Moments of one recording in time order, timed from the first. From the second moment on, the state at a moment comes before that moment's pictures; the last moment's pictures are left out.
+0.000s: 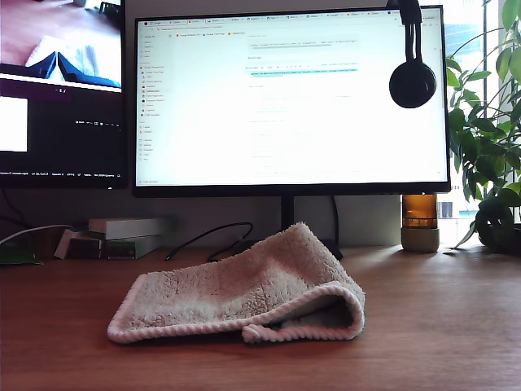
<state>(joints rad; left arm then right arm) -0.09 0.00 0.13 -0.49 0.11 -0.04 -0.02 0.16 0.14 -0.48 -0.21 -0.10</state>
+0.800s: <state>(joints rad) -0.11 0.00 0.13 -0.19 0.43 -0.08 0.00 0.16 0.15 -0.26 -0.34 0.19</state>
